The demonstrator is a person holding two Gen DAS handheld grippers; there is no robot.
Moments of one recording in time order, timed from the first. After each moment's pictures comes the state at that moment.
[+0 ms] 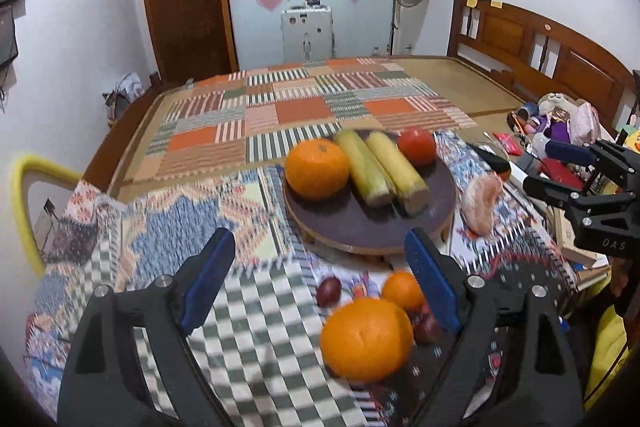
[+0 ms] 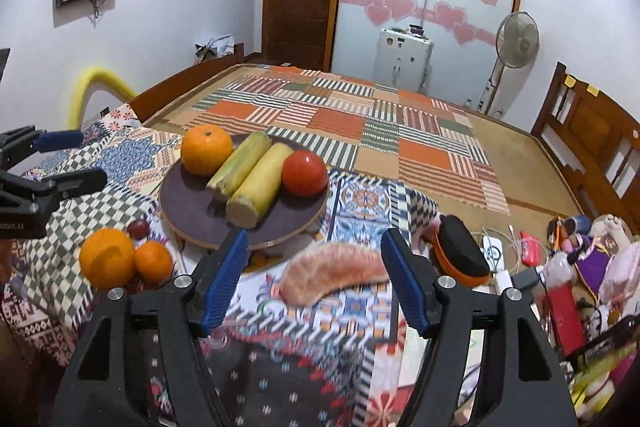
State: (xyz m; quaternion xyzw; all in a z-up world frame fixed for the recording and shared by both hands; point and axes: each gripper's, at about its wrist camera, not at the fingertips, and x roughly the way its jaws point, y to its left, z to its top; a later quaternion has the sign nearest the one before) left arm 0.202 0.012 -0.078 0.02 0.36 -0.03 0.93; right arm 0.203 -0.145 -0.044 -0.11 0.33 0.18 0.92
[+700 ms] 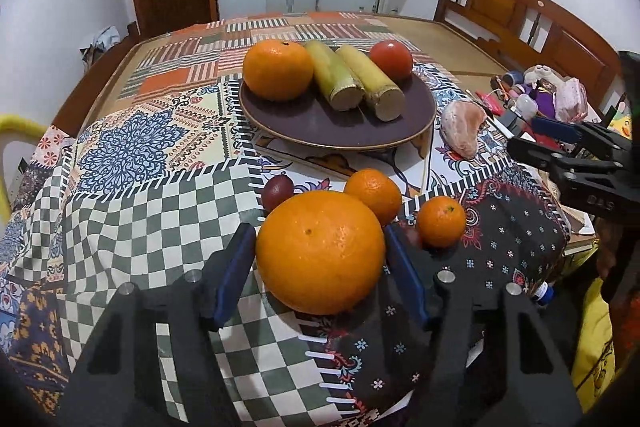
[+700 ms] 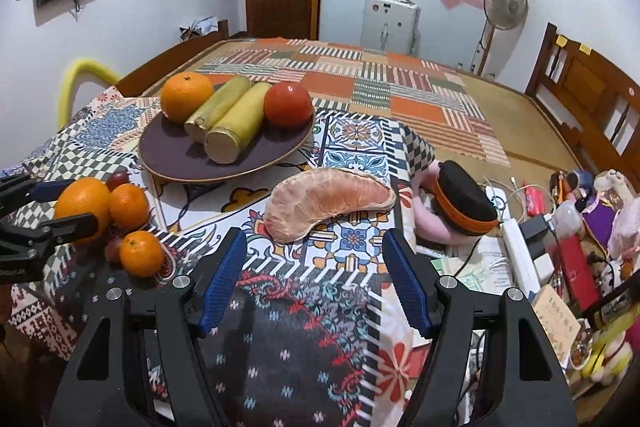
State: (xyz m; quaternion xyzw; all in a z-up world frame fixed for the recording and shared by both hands) left arm 0.181 -0.004 -0.139 -0.01 0.42 -0.07 0.90; right arm 0.207 -0.159 -0.086 -0.09 0.38 0.16 0.91
